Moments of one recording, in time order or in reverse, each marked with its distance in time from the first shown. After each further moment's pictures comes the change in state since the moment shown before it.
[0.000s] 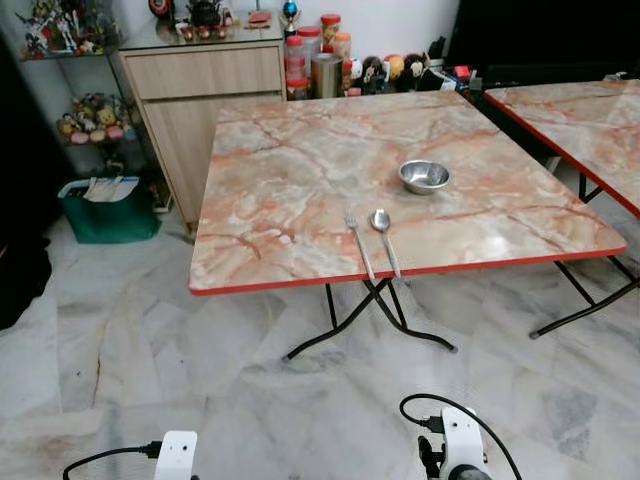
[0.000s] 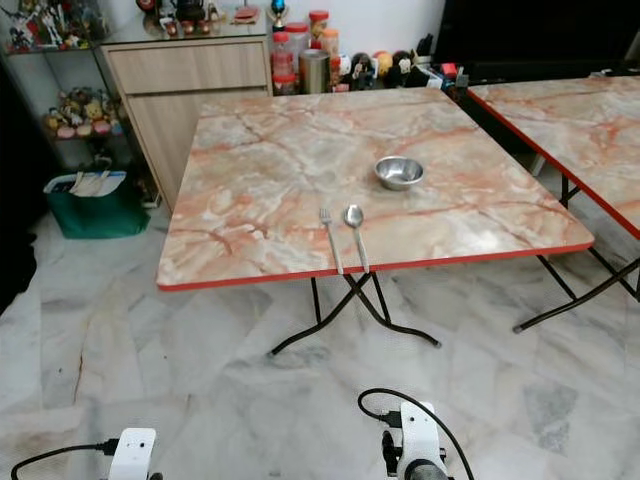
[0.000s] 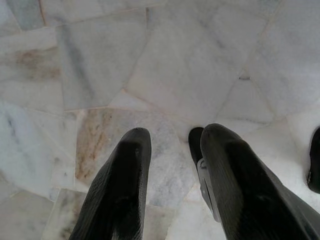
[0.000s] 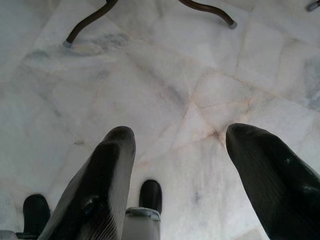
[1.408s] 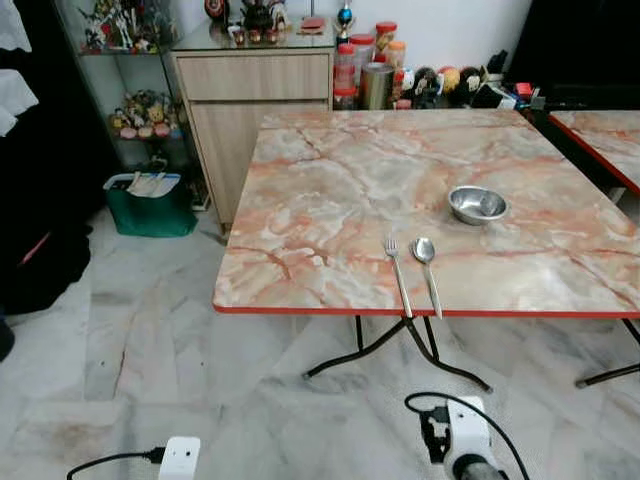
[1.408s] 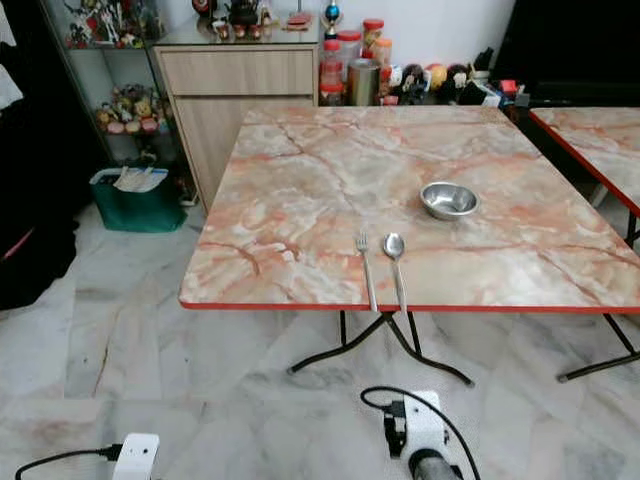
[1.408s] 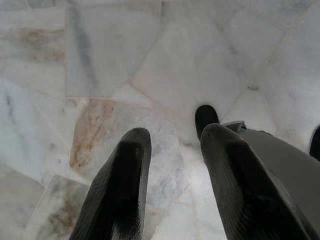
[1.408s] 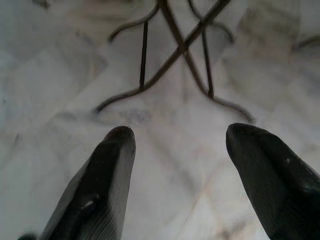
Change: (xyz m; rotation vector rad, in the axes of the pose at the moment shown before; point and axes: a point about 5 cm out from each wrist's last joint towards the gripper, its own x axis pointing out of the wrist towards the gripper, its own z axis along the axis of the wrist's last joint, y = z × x) left arm -0.002 -0.003 -0.010 0.013 0.036 -0.007; right arm -0.011 -0.014 0.019 -0.059 -0.311 0.003
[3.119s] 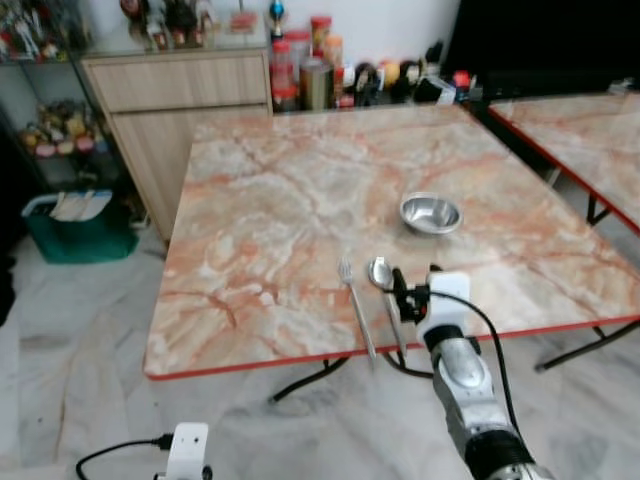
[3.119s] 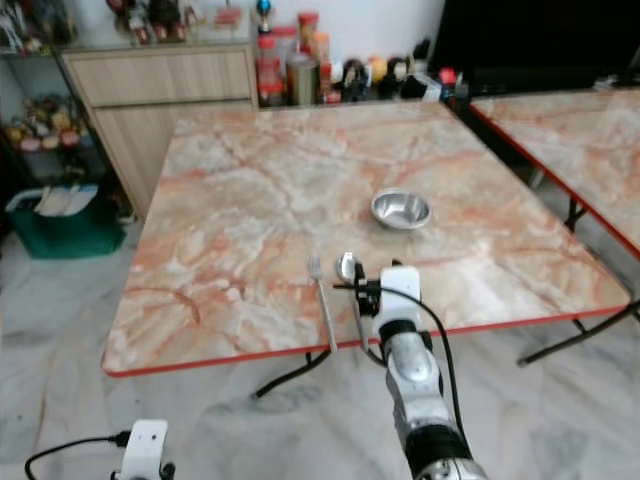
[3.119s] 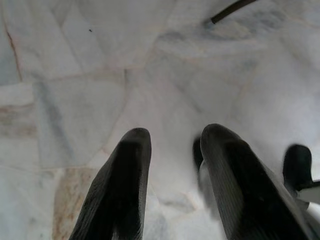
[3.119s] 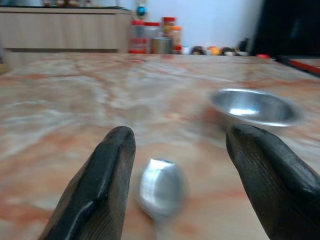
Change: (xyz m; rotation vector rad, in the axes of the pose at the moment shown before) left arm 0.001 -0.004 0.014 -0.032 -0.065 0.003; right arm 0.035 0.050 0.177 0.021 -0.561 0.127
